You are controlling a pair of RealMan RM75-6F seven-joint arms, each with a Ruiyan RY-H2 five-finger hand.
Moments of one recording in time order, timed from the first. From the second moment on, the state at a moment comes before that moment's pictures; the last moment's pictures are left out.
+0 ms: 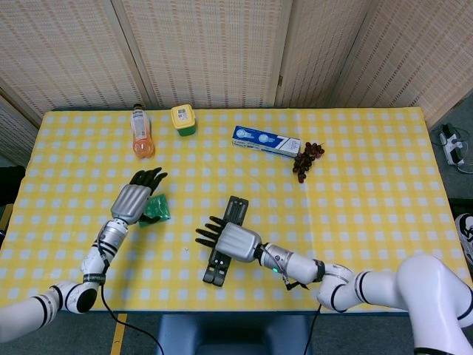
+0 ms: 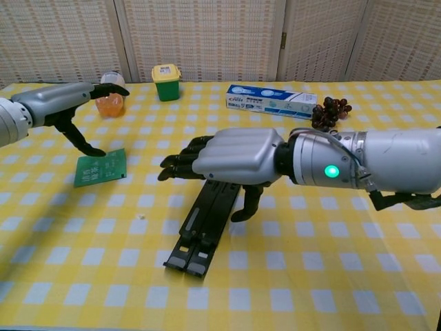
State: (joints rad) left arm -0.73 -1.50 -0.18 -1.28 1.18 0.93 0.11; right arm 1.05 -1.60 0.02 -1.38 -1.54 0.74 -0.27
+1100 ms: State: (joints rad) left arm -0.27 -1.19 -0.06 -1.66 1.26 1.51 0.23; right arm 0.30 -1.13 -0.05 -1.73 -1.34 1.49 -0.20
